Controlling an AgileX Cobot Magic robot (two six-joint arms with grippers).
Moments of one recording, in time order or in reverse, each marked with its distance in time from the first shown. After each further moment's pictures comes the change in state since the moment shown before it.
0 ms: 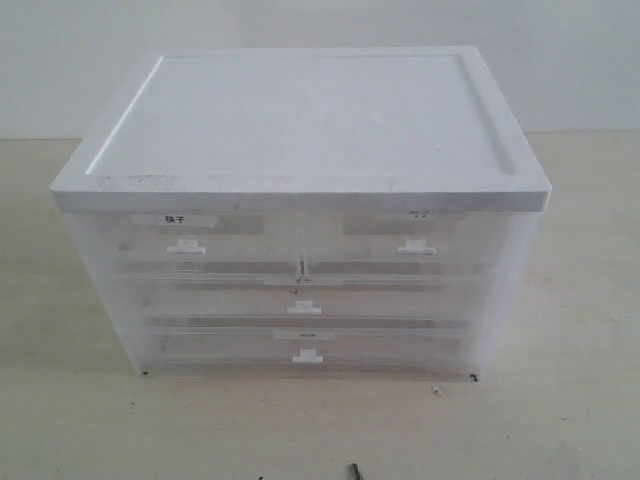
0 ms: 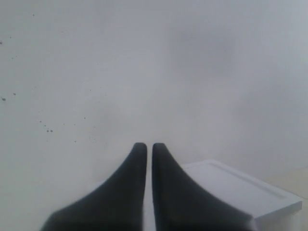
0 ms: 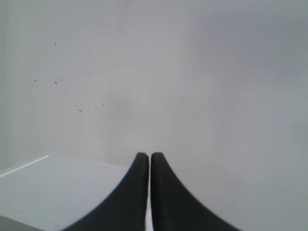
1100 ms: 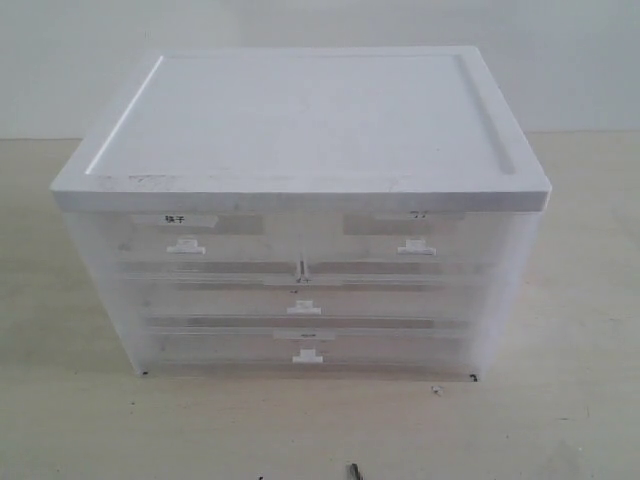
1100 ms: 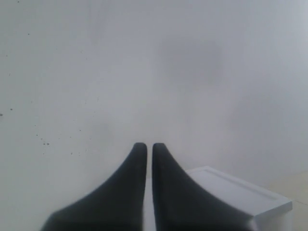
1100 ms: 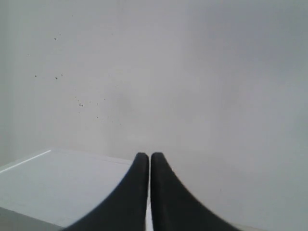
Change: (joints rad) left arm 0.000 -0.098 0.008 0.008 0.044 0.000; right arm 0.000 -0.011 0.001 -0.001 0.032 0.015
